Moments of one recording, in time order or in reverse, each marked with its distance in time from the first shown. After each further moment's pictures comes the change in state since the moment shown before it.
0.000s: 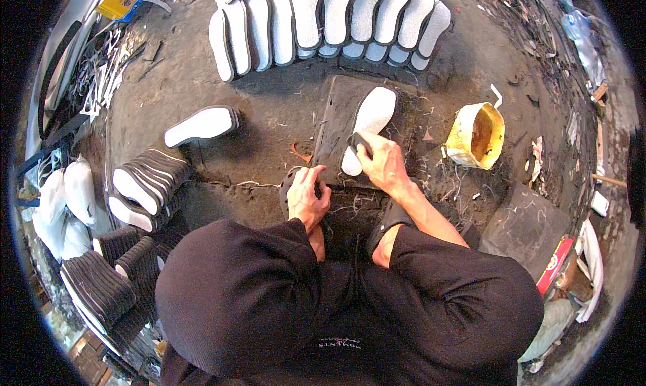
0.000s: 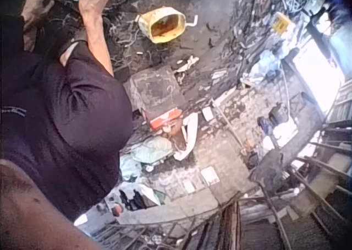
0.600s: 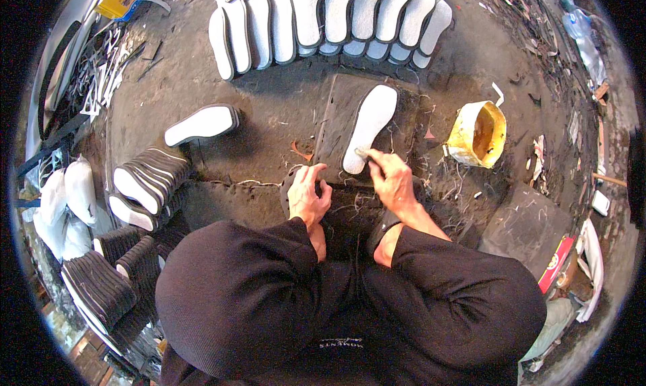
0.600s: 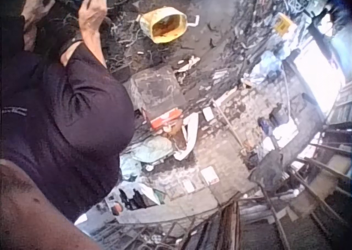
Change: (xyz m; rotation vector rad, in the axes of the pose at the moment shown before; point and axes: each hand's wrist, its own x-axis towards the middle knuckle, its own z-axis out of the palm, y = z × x) left_hand -0.001 -0.004 0.000 -0.013 0.022 -0.020; right_hand -0.053 0.007 -0.005 -0.046 0.048 -0.064
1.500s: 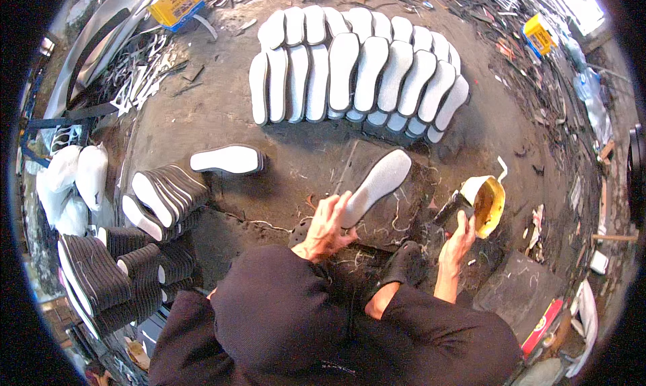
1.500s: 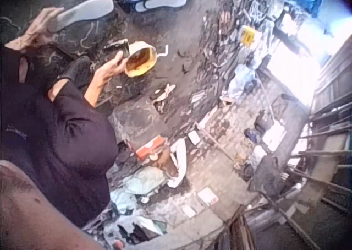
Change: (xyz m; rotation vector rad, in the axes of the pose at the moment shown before) left_hand 0.053 0.008 0.011 -0.025 0.067 0.377; right_hand -0.002 0.082 -0.096 0.599 0.744 0.776
